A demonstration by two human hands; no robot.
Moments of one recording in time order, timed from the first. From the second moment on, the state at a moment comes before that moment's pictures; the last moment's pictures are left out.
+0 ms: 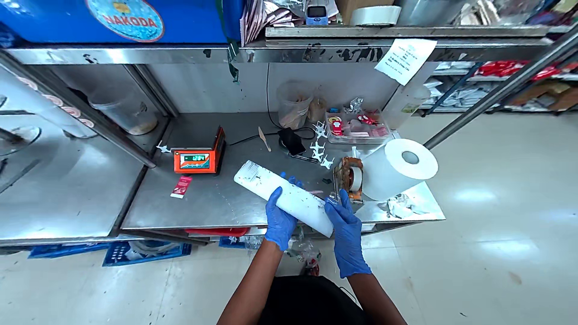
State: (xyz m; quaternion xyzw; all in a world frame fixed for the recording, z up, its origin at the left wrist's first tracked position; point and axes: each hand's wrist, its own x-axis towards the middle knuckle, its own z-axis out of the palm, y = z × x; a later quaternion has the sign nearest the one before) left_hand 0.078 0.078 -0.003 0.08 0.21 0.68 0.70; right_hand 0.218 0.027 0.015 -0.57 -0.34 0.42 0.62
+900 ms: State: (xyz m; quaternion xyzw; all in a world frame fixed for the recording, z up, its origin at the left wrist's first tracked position) left_hand 0.076 0.076 -0.002 0.06 0.18 0.67 0.71; right_hand 0.234 0.033 -0.013 -0.61 -0.59 0.07 0.53
